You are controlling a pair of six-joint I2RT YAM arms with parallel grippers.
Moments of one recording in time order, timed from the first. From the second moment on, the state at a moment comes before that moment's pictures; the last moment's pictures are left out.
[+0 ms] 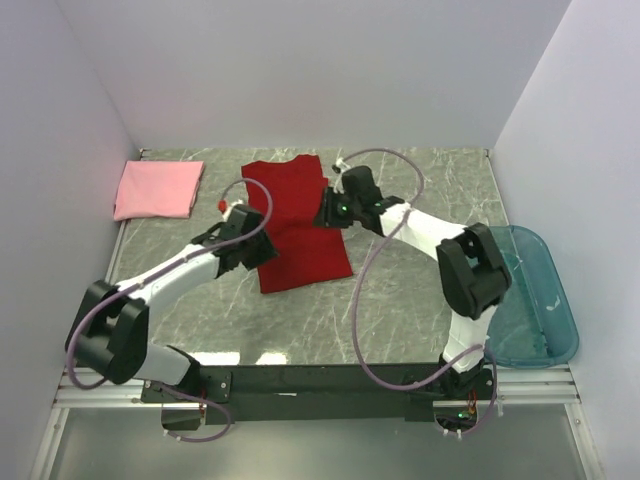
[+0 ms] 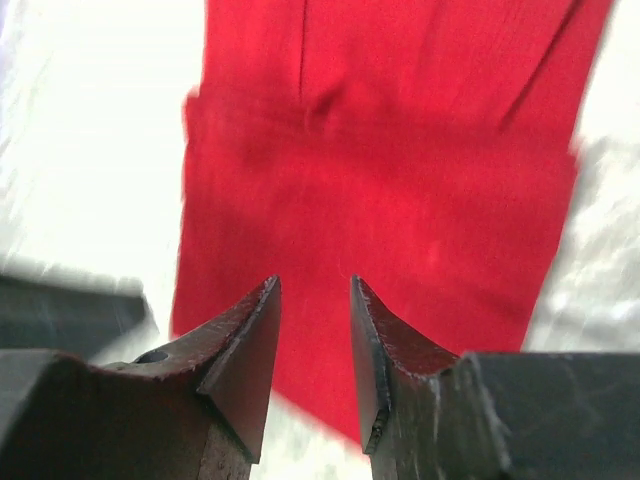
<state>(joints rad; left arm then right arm) -0.51 1.41 0.86 -0.34 -0.09 -0.91 0.54 1.87 1.32 -0.13 -0.25 0.48</state>
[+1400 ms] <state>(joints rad) -0.52 1.37 0.81 -0.57 -0.17 -0.96 0.56 1.53 0.94 -0.33 -0.11 0.53</state>
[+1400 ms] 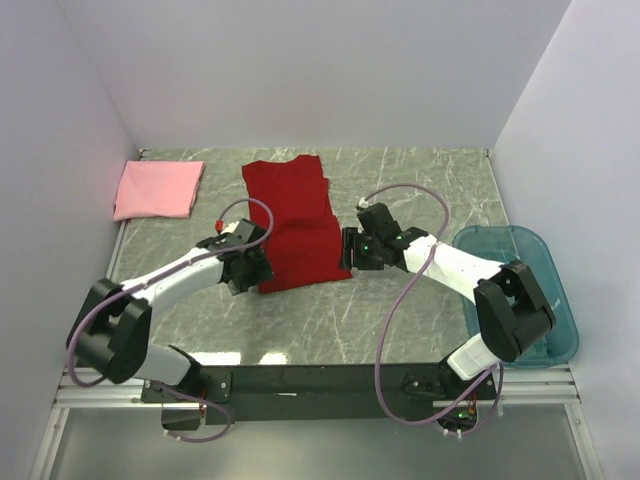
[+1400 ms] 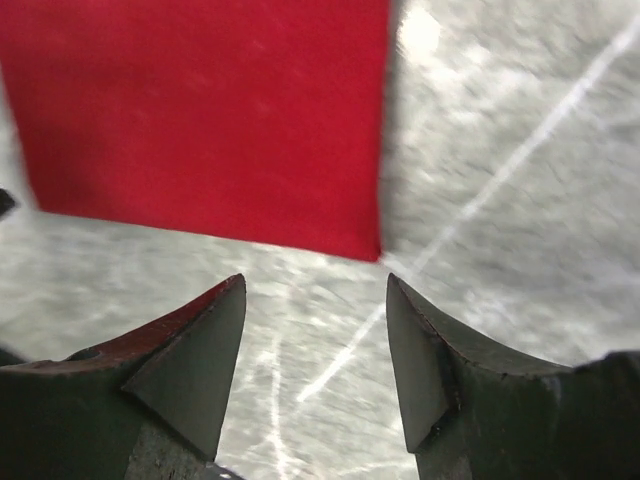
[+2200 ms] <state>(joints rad) -0.58 1.59 0.90 -0.60 -0.23 -0.93 0.62 1.61 0.97 -0.42 0.03 0.56</state>
